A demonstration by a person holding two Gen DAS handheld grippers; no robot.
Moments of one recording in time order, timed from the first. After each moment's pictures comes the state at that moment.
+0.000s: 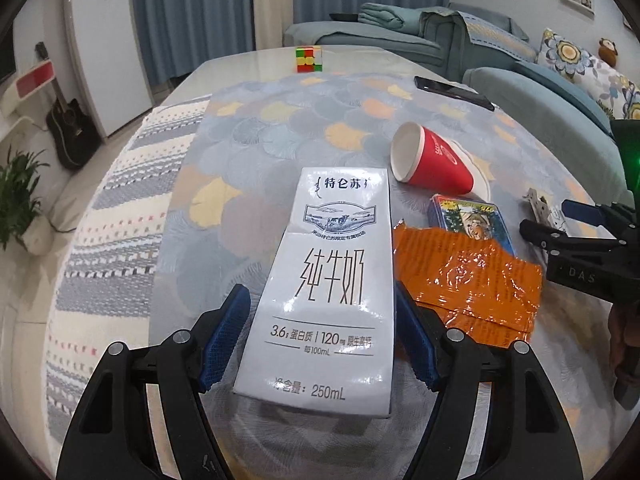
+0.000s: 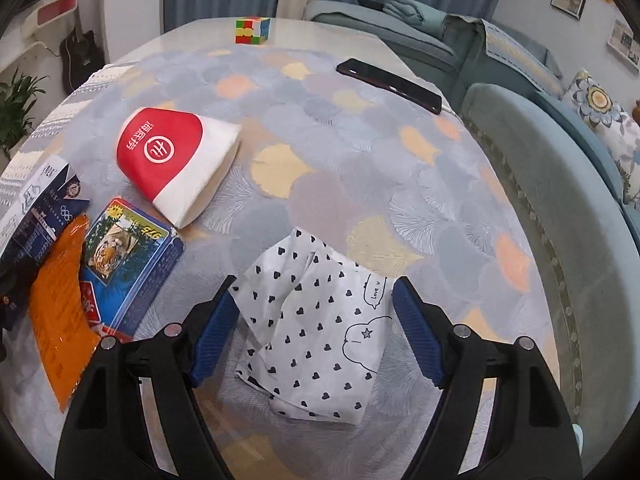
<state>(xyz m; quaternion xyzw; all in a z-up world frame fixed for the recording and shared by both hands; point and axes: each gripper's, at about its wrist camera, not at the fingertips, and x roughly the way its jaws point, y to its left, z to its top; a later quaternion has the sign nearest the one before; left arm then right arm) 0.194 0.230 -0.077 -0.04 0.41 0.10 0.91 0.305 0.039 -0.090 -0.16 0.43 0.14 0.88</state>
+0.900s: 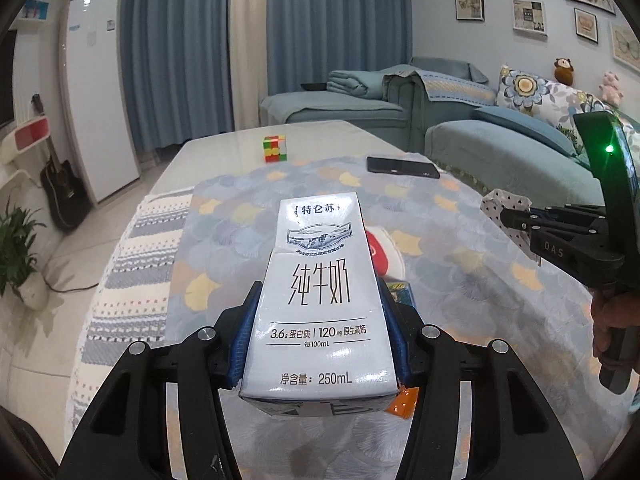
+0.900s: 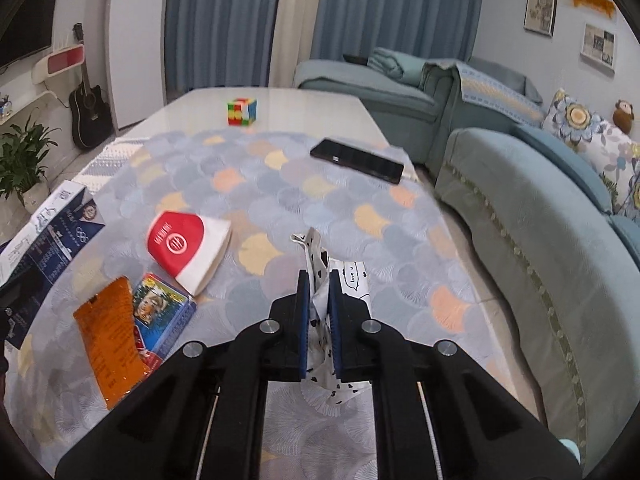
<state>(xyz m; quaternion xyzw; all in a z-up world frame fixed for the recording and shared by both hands) 0.163 0.183 -0.004 -0.01 0.29 0.06 0.95 0.279 -0.002 -0.009 -0.11 0.33 0.16 0.92</state>
